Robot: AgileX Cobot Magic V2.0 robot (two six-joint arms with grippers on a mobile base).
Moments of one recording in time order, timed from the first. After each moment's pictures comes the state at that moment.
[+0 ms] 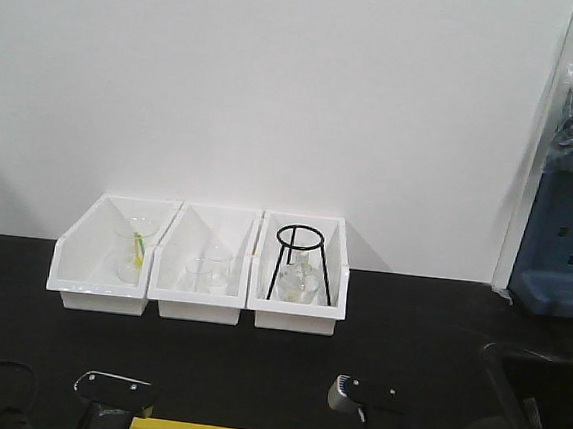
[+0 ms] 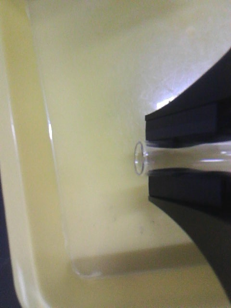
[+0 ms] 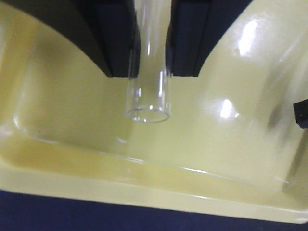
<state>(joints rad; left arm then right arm) -0.51 1.70 -0.81 0.23 0.21 -0.60 0.45 1.75 -0.87 1.09 0.32 -0.70</state>
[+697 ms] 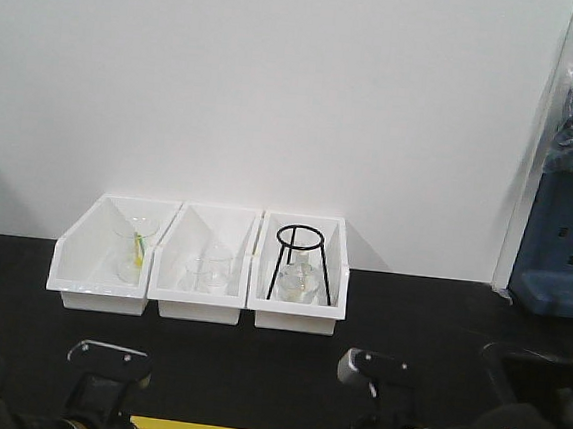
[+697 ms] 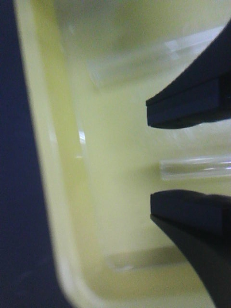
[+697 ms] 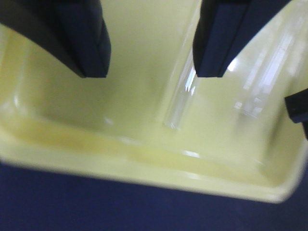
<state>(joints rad) -0.51 1.57 -0.81 0.27 0.18 -0.60 0.45 1.63 -0.87 1.10 0.31 -0.73</state>
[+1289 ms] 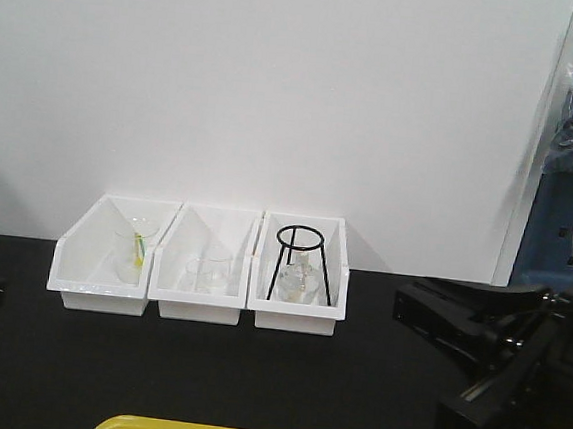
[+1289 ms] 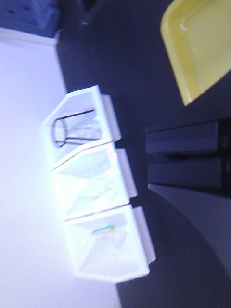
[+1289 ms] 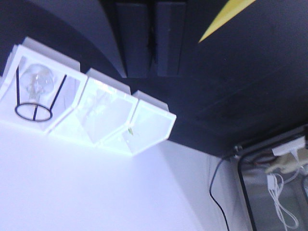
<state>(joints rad) -0.51 0.80 -0.81 0.57 0.43 -0.60 0.45 0.93 -0.86 0.98 0.31 -0.93</state>
